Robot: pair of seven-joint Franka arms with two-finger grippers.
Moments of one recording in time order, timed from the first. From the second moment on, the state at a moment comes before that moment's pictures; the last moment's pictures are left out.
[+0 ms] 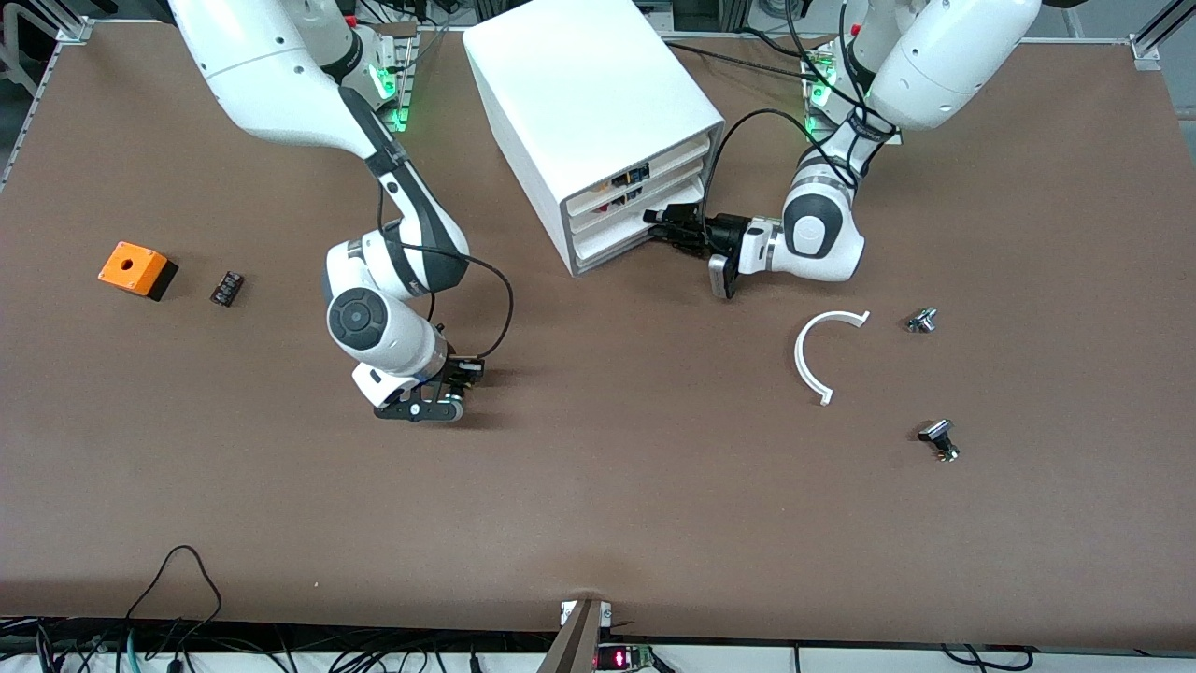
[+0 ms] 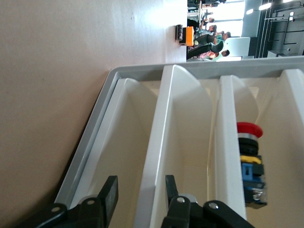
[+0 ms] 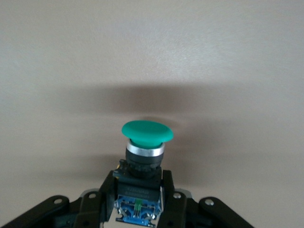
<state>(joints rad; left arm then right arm) -0.09 0.59 -0.36 -2.28 -1.51 2.01 1.23 0.36 0.68 0.05 -1.57 0.09 2.22 0.43</state>
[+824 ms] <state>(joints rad) -0.07 0.60 -0.36 -2.27 -1.51 1.98 1.24 0.27 0.66 0.05 -1.26 0.43 1.90 0.67</state>
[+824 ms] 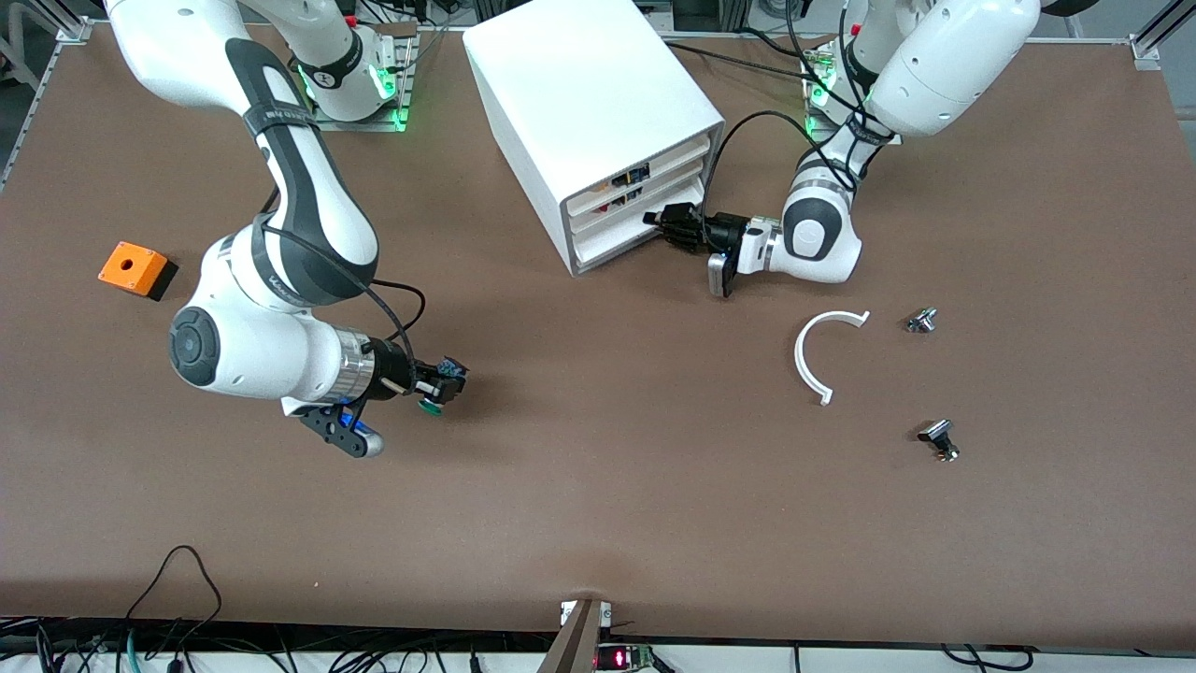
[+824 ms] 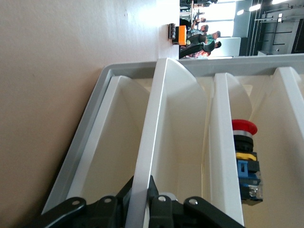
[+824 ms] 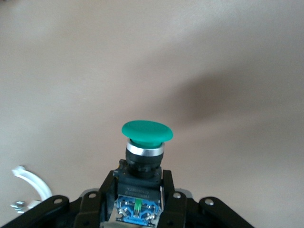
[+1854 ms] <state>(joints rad) -0.03 0.62 -0.23 -2.08 -1.35 2.01 1.09 0.51 0.66 0.09 -1.12 0.36 1.99 1.30</state>
